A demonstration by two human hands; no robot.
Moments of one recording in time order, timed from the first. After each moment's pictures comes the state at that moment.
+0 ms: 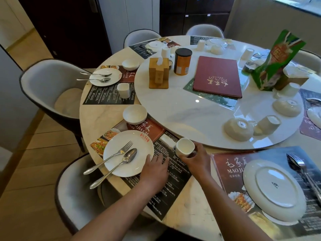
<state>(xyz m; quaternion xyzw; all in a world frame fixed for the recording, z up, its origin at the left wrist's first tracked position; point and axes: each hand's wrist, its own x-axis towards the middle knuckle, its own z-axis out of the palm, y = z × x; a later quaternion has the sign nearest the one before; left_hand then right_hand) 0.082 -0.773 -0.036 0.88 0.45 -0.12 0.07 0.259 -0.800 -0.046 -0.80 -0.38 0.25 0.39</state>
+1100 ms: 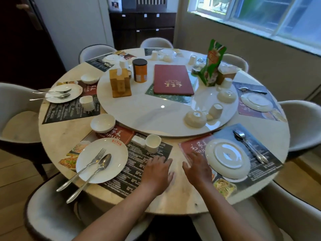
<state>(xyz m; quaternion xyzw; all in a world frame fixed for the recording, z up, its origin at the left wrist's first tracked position) 0.126 -0.840 -0.011 0.94 0.32 0.06 0.08 0.276 -0.924 -0.006 -0.89 -0.38 0.11 0.22</state>
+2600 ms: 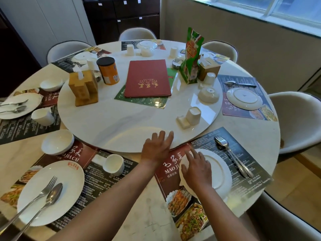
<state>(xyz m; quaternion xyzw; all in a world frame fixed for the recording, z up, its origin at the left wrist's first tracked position) 0.337 -0.773 0.006 0.95 0.27 0.11 -0.11 0.439 -0.918 -0.033 -0.90 -0.41 0.12 0.08</state>
